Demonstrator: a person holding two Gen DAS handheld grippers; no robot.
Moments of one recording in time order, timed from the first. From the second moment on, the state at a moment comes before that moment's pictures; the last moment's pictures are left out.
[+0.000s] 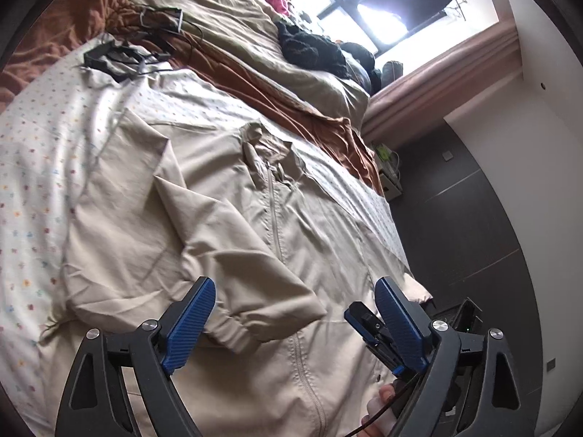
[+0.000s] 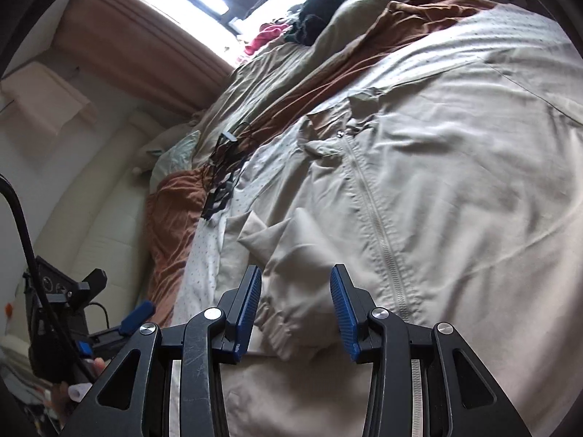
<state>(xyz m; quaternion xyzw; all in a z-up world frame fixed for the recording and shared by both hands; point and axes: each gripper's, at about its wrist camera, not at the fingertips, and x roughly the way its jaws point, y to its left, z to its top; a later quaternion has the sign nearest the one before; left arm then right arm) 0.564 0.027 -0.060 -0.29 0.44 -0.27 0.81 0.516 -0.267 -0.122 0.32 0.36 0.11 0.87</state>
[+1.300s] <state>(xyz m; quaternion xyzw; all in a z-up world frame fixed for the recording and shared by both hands) 0.519 0.135 -0.162 -0.25 0.49 -0.06 0.83 0.537 -0.289 -0.148 0.24 0.44 0.00 0.87</state>
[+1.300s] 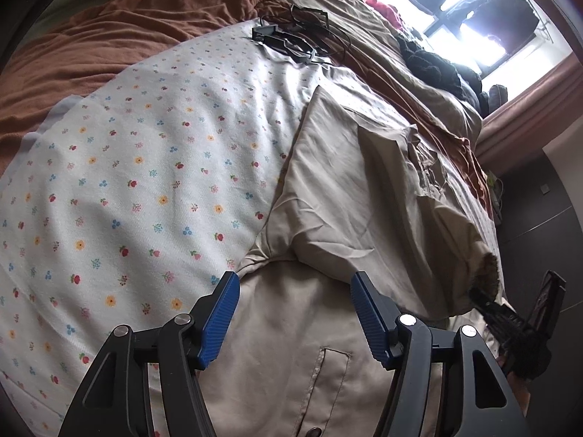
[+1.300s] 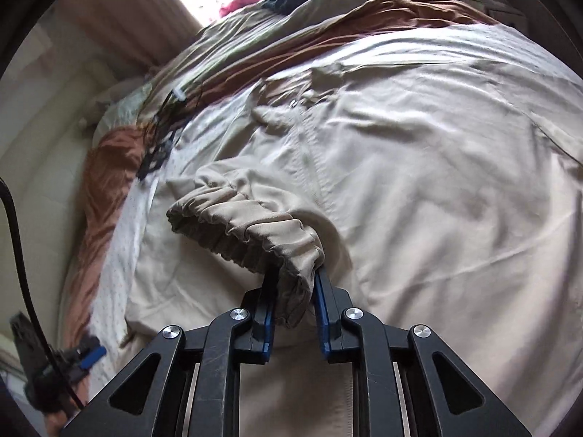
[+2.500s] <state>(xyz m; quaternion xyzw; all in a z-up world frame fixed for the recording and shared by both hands) 0.551 0.122 -0.207 -0.13 0.52 0.03 0.84 0.561 -0.374 -0.236 0.43 0.42 -0.02 0.80</state>
